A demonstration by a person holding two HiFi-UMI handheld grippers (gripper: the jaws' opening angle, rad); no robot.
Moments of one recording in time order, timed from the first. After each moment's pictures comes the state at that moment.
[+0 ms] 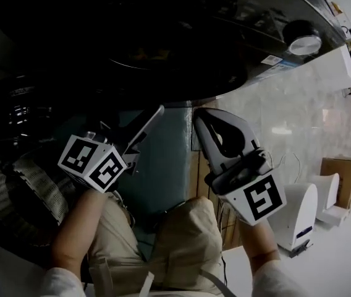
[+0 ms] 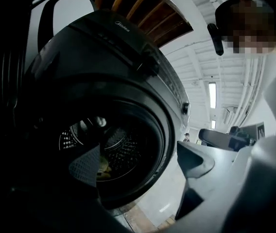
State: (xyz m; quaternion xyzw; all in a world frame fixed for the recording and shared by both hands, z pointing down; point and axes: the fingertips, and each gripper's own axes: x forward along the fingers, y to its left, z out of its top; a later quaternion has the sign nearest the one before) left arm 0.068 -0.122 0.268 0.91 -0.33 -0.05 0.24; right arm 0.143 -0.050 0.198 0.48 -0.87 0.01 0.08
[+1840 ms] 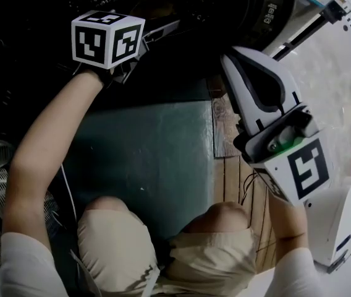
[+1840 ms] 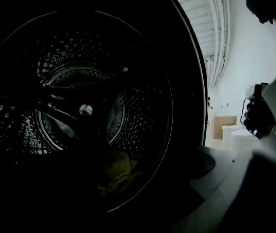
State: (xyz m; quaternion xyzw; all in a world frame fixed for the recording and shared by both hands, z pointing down) left arm 0.172 -0.246 0.439 0.96 -0.27 0.11 0.04; right arm 0.188 -0.048 0.343 0.48 -0.87 -0.12 0.03
